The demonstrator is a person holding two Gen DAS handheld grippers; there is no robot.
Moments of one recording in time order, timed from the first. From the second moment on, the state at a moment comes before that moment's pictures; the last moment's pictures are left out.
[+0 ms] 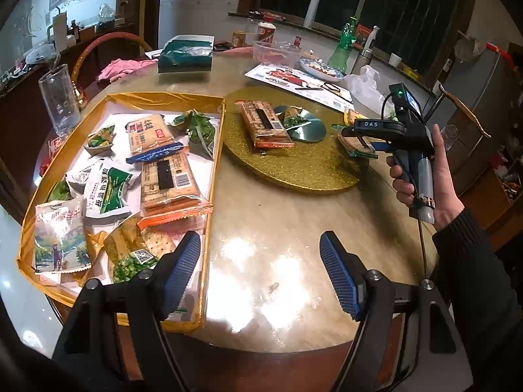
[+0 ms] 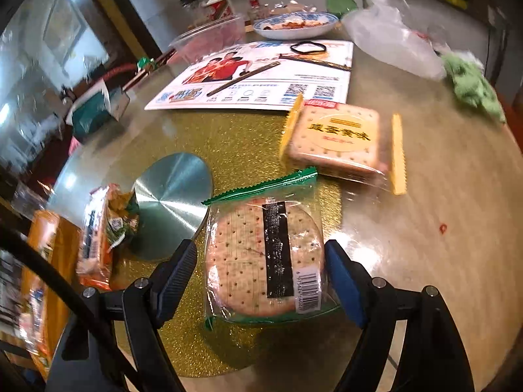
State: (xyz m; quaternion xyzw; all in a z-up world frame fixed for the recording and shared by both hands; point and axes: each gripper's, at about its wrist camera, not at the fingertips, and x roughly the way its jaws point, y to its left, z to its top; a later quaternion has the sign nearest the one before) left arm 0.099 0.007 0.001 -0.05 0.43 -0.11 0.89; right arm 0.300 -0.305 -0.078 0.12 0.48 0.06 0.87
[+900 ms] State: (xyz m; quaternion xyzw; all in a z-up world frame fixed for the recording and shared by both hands) left arm 0.175 -0.034 -0.007 -0.02 0.48 -0.14 0.86; right arm 0.139 -0.263 -0.087 0.05 0.44 -0.04 0.90
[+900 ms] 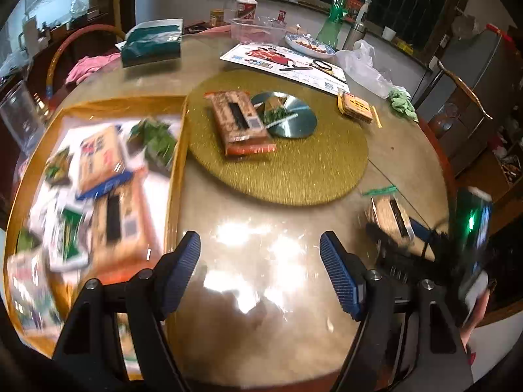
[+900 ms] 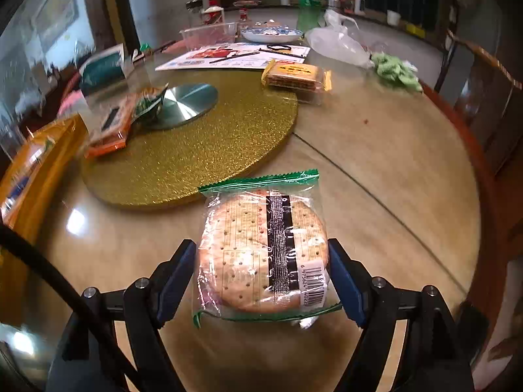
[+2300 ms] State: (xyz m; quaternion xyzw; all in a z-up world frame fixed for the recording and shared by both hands) left arm 0.142 -0.037 -0.066 0.03 0.56 -0.11 0.82; right arm 0.136 -0.267 -0.088 0.08 0.42 -0.04 0.90
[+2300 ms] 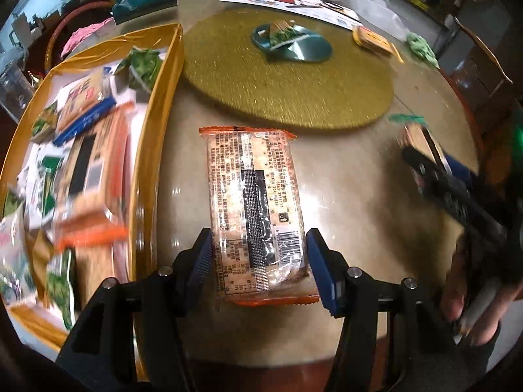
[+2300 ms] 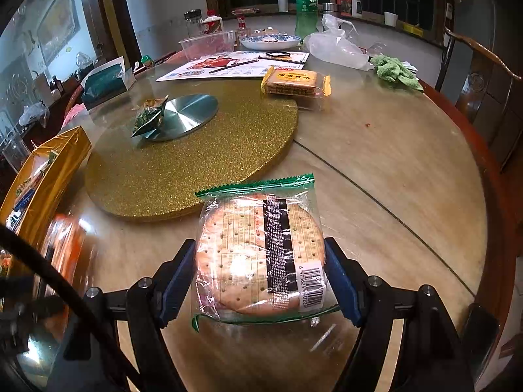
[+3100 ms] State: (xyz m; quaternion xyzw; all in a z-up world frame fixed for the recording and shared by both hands) left arm 0.122 -0.029 -0.035 -0.02 0.49 -0.15 0.86; right arm 0.118 -0.267 -0.074 0.11 0.37 0.01 0.92
